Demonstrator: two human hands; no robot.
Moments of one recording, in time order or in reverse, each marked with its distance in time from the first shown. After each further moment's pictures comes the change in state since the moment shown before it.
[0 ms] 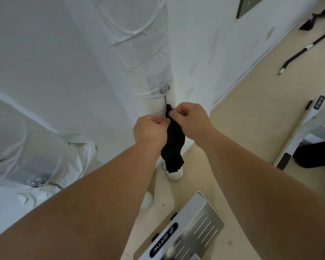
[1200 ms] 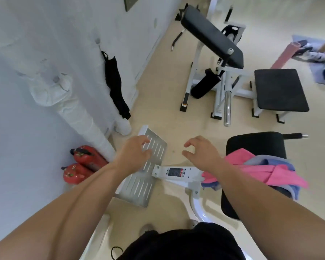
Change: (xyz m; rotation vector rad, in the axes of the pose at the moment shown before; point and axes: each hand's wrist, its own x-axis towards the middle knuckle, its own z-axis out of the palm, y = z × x) left_hand -0.448 -0.143 -0.262 0.694 -0.798 0.628; right_hand -0.674 -0.043 -0.029 -0.599 0.124 0.470
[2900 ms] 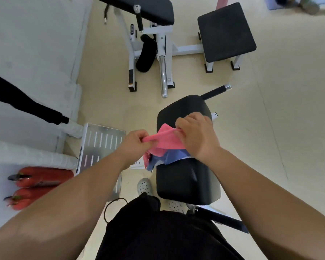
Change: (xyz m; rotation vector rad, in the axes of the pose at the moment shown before) left_hand 0.060 0.293 0.257 -0.286 -0.367 -0.037; right_hand -0.080 0.327 -0.122 -0.101 0.485 -0.126
